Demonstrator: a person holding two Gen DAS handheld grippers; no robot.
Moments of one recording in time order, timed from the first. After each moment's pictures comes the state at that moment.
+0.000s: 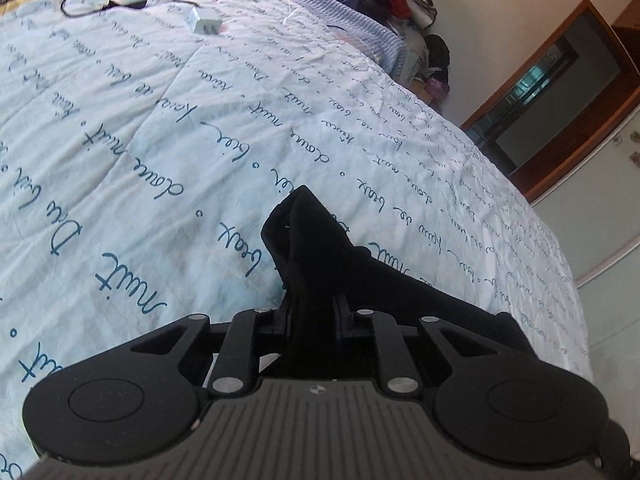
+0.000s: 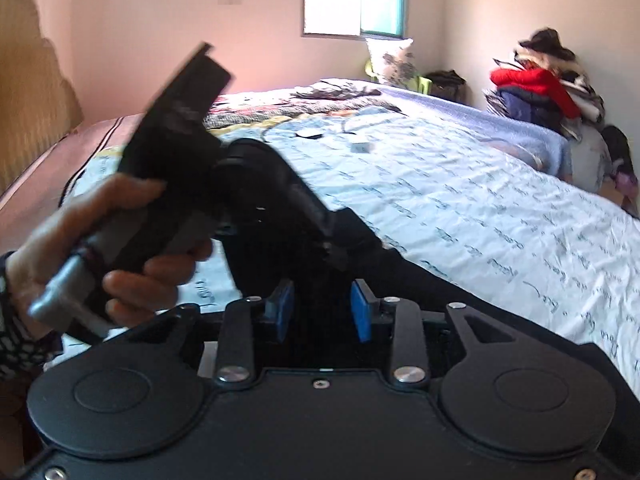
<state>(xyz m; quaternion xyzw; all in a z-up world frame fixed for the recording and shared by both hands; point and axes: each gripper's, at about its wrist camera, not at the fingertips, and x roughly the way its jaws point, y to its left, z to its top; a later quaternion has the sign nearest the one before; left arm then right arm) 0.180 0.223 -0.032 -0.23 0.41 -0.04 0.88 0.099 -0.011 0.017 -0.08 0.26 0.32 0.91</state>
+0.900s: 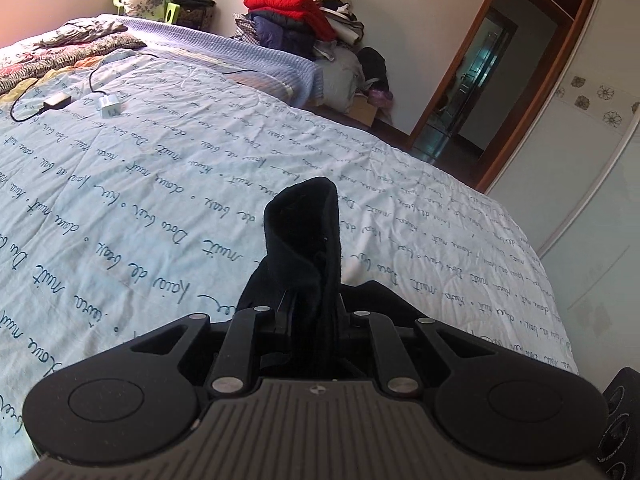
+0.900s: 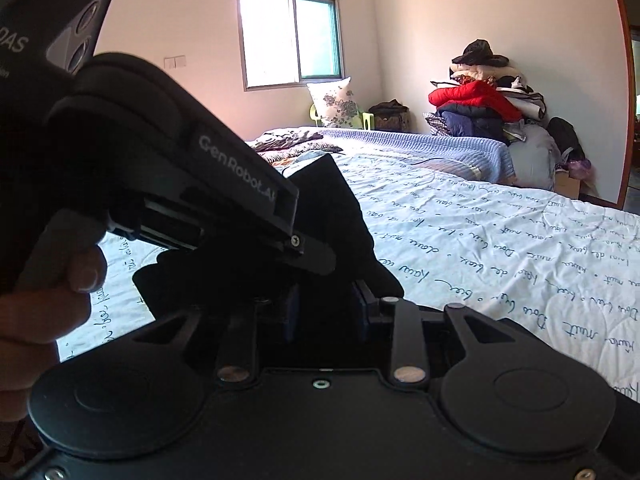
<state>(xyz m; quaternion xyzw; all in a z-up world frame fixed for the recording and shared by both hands) 0.108 0.072 0.058 -0.14 0.36 -0.08 0.92 0.069 -0.098 0.029 0.01 0.18 0.28 0.94</state>
